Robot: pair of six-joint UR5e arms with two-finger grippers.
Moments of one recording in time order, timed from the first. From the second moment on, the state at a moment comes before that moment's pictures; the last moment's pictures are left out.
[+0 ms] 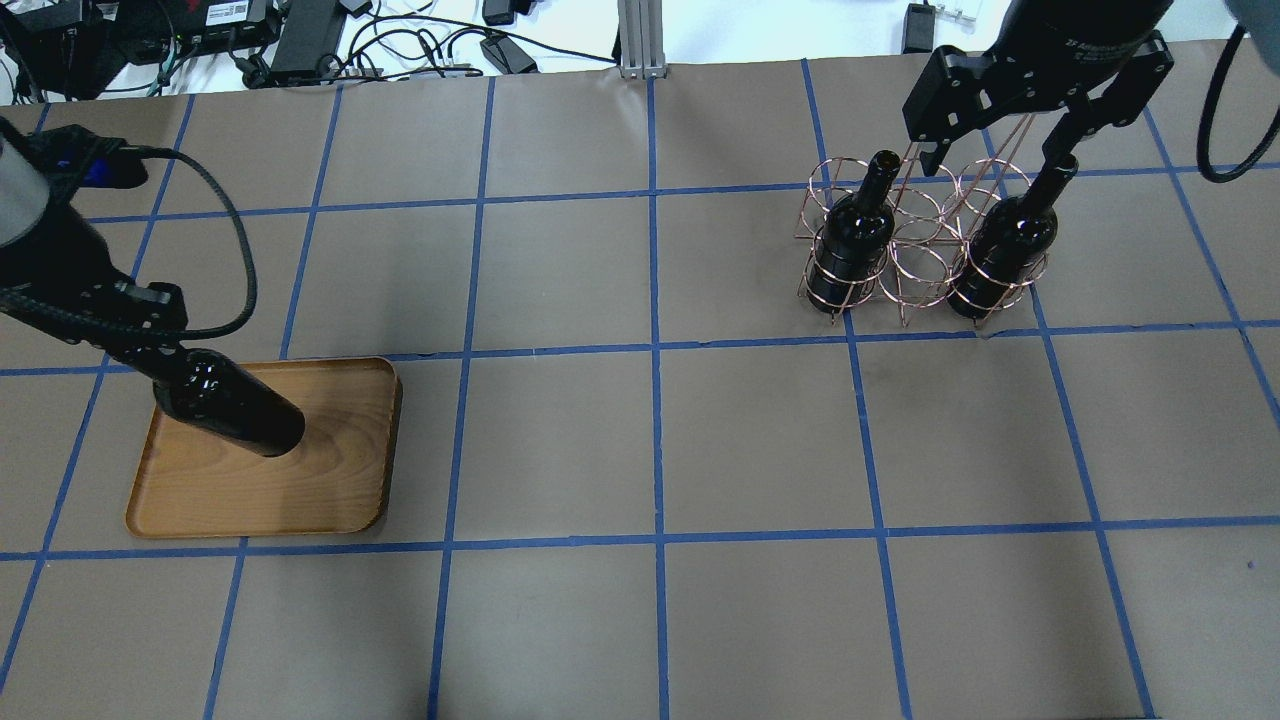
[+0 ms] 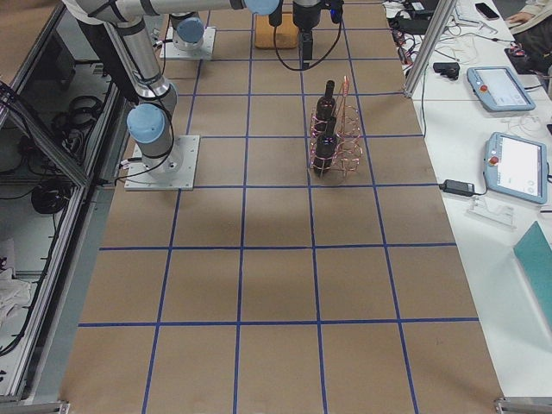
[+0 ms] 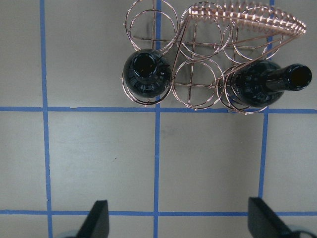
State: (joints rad) left arm -1.15 -1.45 -1.80 -1.54 1.64 0.49; right arm 1.53 -1.56 1.45 -1.51 -1.57 -0.06
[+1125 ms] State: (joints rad) left arm -1.07 -1.49 -1.85 -1.49 1.62 0.60; right arm 1.53 -1.56 1.48 -1.51 -1.57 -0.06
